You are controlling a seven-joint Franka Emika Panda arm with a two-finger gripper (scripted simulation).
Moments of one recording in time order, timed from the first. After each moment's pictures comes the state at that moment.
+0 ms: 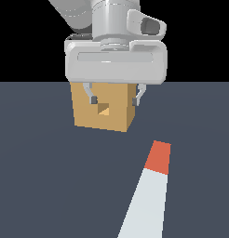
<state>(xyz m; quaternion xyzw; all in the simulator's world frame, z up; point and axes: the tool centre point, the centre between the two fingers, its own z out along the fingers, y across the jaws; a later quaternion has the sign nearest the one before) -0.001 -0.035 0.154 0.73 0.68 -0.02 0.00</state>
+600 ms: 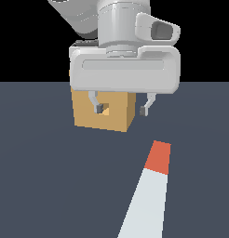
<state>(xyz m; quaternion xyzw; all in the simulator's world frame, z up) 0.013 -0.058 0.139 0.76 0.65 -0.02 0.00</state>
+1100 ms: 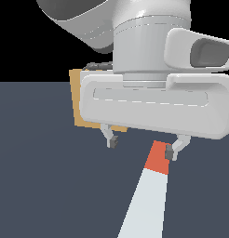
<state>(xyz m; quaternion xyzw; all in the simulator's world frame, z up) 0.041 -0.129 0.094 0.82 0.57 -0.01 0.00</state>
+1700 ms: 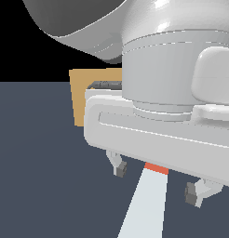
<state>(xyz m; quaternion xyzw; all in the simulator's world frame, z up) 0.051 -0.173 0.069 0.85 0.52 0.00 0.00</state>
